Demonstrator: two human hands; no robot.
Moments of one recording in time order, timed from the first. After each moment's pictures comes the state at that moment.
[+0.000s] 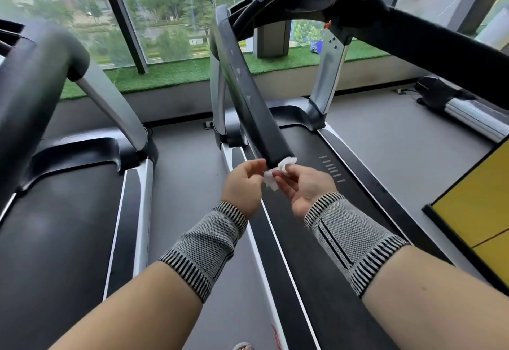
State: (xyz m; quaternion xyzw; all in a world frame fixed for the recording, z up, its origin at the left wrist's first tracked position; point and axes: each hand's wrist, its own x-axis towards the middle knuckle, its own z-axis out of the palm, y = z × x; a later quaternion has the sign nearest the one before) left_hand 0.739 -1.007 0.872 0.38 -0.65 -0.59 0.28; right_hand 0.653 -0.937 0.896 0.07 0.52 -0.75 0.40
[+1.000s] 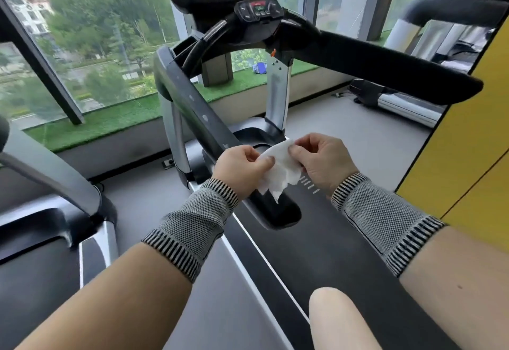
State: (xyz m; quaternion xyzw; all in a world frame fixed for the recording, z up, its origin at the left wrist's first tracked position) left_hand 0.676 -1.110 0.950 0.23 -0.83 -0.48 0.18; right_hand 0.587 -0.975 0.954 -0.24 0.77 -0.59 0.07
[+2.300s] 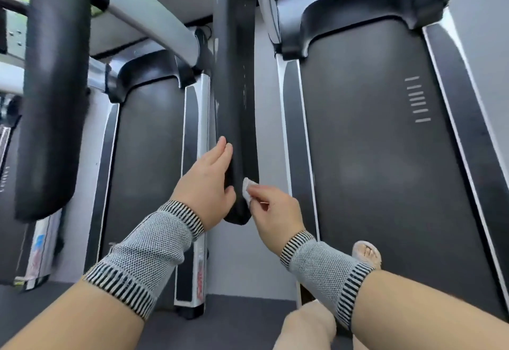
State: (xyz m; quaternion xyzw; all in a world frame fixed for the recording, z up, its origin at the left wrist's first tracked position) left_hand 0.625 -1.045 0.971 0.49 -0.85 -0.13 -0.16; right_hand 0.529 -0.954 0.893 -0.38 0.68 -0.40 0.49
